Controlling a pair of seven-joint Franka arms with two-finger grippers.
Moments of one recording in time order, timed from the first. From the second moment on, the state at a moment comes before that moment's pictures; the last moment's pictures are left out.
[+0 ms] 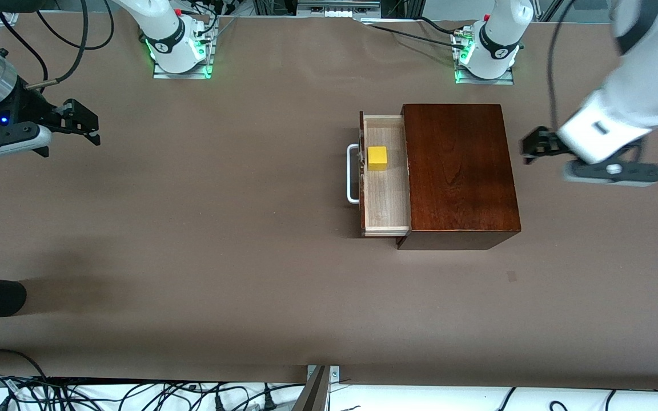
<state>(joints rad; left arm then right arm) -0.10 0.10 -0.05 -1.52 0.05 1.58 -0.09 0.24 0.00 -0.12 -1.64 0.00 1.68 -0.16</state>
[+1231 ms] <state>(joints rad) -0.09 -0.01 0.03 -1.68 0.02 1.60 0.05 0.86 0.23 -0.03 -1.51 0.04 1.75 -0.18</state>
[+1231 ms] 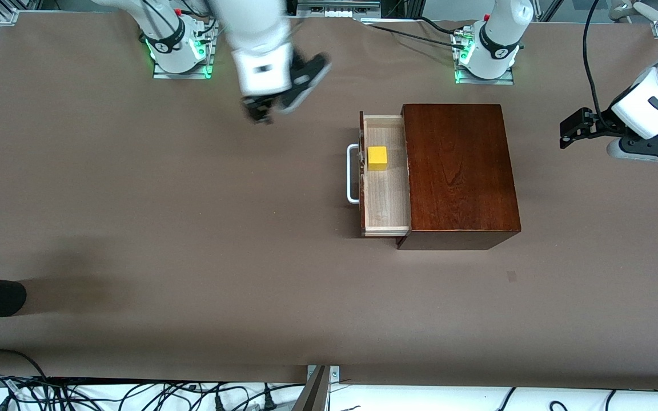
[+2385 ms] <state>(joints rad) -0.10 0.00 0.03 -1.67 0.02 1.58 0.05 0.99 0.75 -0.04 -1.11 -0.04 2.00 -0.59</state>
